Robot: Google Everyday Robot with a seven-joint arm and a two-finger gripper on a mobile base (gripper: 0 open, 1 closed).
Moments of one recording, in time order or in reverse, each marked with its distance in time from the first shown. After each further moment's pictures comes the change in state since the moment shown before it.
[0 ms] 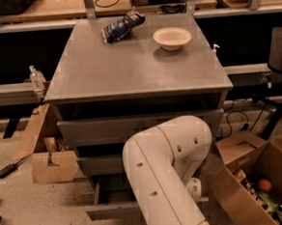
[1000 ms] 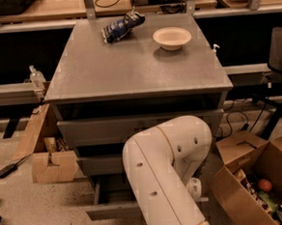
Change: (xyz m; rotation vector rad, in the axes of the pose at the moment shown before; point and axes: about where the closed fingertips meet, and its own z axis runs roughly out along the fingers) arm 0.000 0.000 0.000 0.000 0.000 0.000
